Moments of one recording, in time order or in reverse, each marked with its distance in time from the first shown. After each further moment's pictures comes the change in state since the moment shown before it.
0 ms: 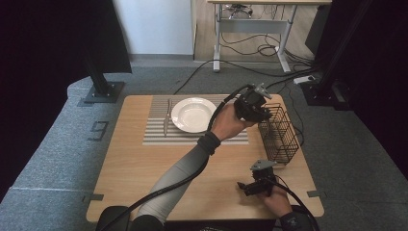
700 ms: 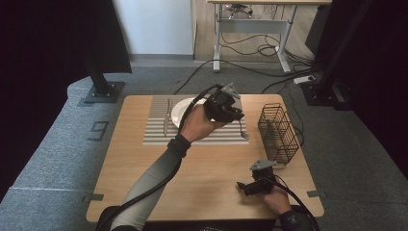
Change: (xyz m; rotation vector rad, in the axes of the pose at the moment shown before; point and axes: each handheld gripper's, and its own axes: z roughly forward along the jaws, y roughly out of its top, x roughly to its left) left arm 0.021 -0.055 -0.056 0.045 0.031 -0.054; right arm 0.000 0.001 0.001 -0.003 0.000 -0.005
